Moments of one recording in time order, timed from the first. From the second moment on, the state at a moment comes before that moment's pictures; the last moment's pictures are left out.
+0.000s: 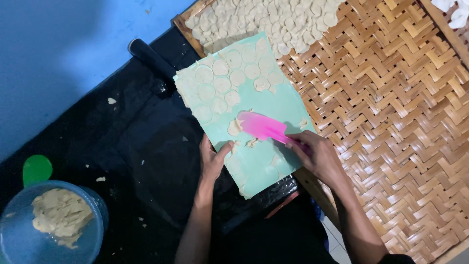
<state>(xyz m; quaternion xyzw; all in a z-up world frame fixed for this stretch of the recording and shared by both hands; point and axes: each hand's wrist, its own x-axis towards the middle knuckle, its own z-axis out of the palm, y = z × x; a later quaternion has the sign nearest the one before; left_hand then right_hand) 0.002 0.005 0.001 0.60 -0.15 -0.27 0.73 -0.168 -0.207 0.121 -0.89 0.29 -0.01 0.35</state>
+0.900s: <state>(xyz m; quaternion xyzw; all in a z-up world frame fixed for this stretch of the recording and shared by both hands) -0.002 0.001 0.007 0.61 -0.14 -0.26 0.74 -0.144 -0.422 0.047 -0.82 0.39 -0.36 0.22</state>
